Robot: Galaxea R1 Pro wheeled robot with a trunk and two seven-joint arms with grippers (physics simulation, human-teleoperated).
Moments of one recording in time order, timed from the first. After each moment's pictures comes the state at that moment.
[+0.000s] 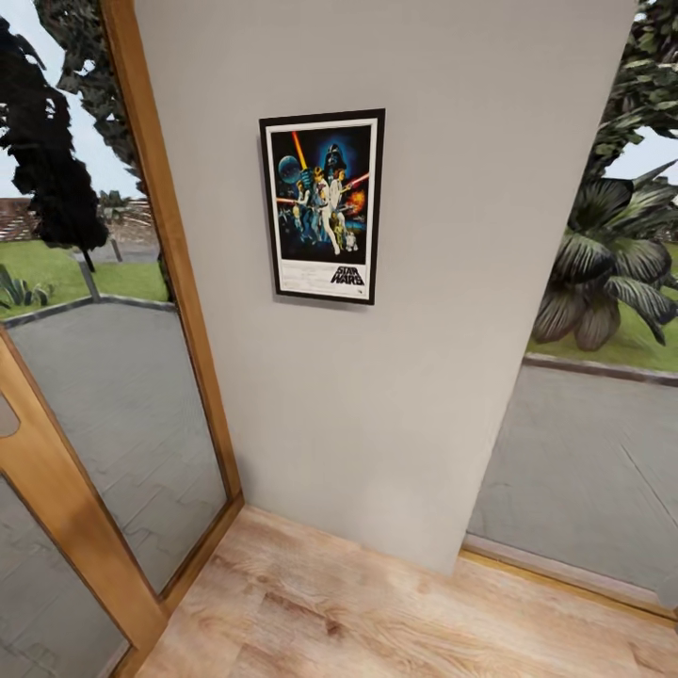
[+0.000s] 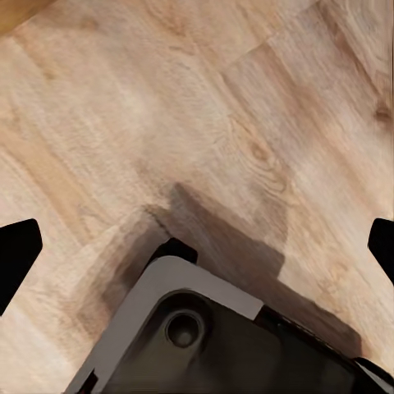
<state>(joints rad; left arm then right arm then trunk) -0.21 0.24 -1.13 -0.04 1.80 -0.16 -0.27 -0.32 -0.28 -0.07 0.01 -0.30 -0.15 0.53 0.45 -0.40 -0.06</state>
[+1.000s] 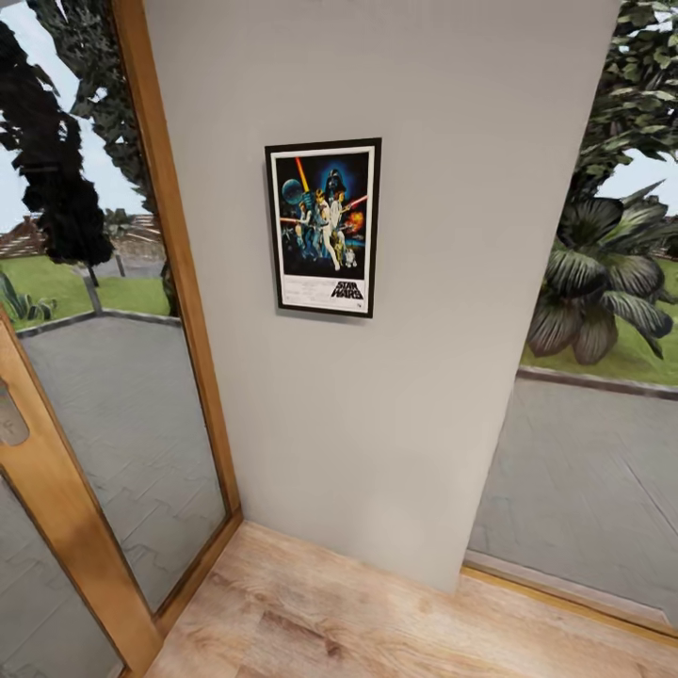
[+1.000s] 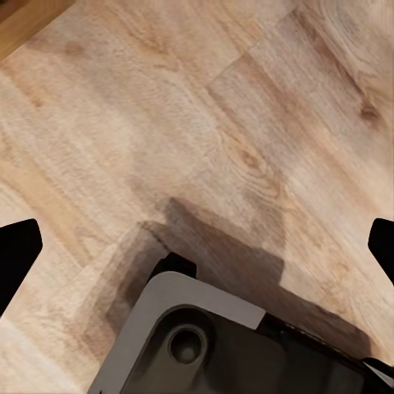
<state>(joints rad) -0.21 0.24 -1.14 -0.03 1.73 -0.17 -0.26 -0.32 -0.25 -0.08 0.02 -0.30 -0.15 0.22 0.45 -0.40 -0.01</state>
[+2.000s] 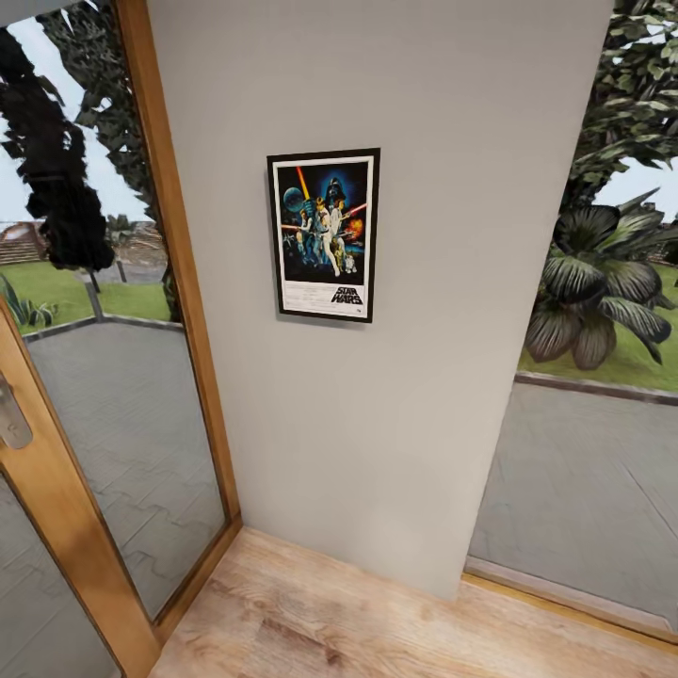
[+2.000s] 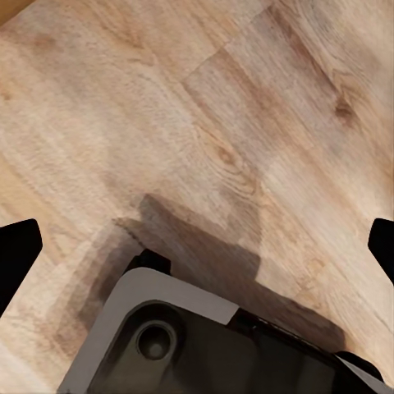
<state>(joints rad) -0.21 0.20 -1.14 -0.03 1.73 -0.17 -0.26 -0.32 -0.23 -0.08 0.04 -0.30 -0.14 0.22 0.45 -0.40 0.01</state>
